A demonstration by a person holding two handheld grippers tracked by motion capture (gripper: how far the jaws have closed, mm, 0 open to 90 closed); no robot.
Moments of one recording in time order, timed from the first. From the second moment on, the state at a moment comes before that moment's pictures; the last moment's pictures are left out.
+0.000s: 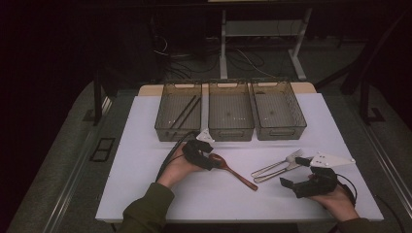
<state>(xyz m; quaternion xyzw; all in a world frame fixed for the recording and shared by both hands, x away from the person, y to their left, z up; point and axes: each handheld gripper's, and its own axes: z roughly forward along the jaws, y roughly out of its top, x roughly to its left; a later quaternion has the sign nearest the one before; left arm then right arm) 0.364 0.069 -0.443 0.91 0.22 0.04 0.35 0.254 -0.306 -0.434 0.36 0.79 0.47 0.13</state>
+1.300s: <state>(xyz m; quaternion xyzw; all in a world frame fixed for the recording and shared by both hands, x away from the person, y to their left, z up) 0.346 0.095 -0.443 0.93 0.11 0.04 0.35 0.254 -0.306 -0.434 0.37 0.79 0.47 0.13</state>
